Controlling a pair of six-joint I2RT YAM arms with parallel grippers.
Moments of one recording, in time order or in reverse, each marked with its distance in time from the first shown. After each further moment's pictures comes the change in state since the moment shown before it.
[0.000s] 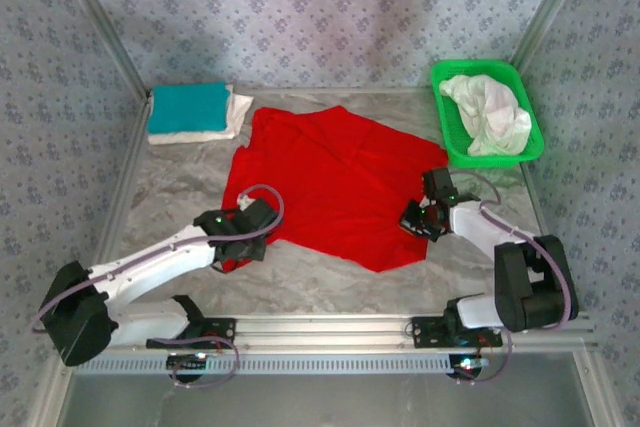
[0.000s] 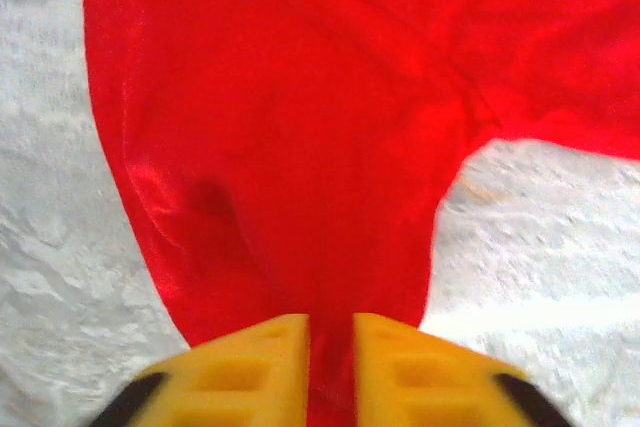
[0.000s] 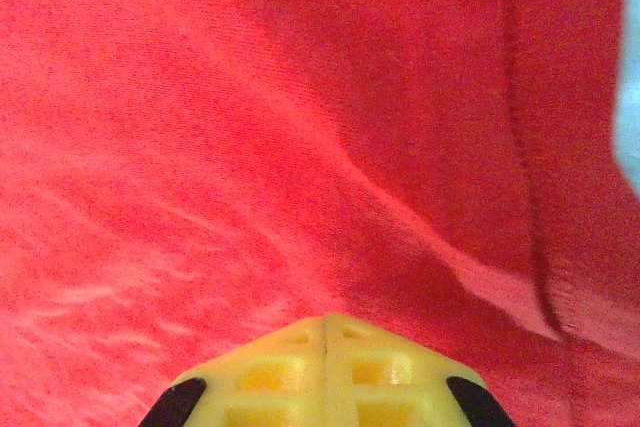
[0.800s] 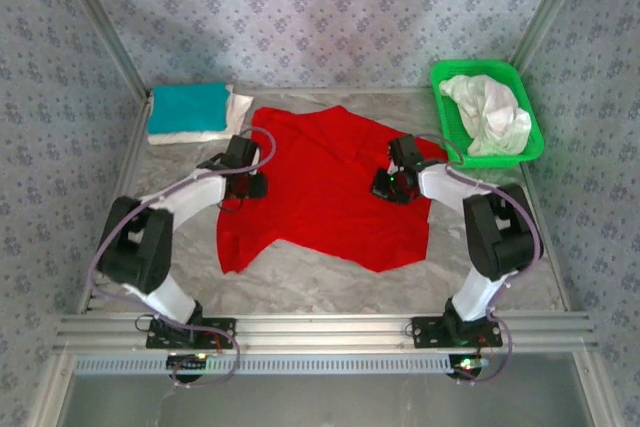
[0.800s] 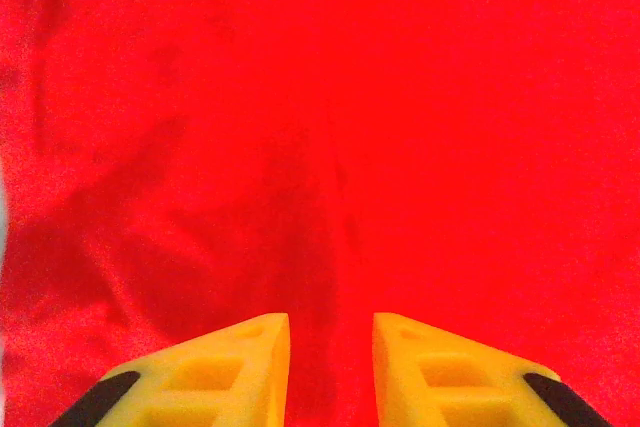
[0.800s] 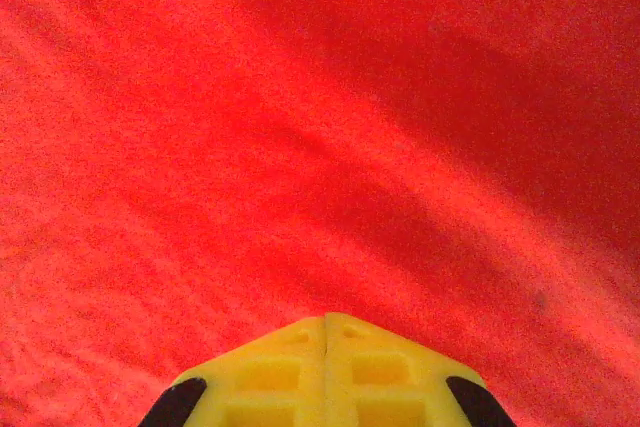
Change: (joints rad) left arm 0.493 0.486 0.212 0.517 0.331 0.296; right arm 0.143 0.363 0.359 0.110 0.007 -0.041
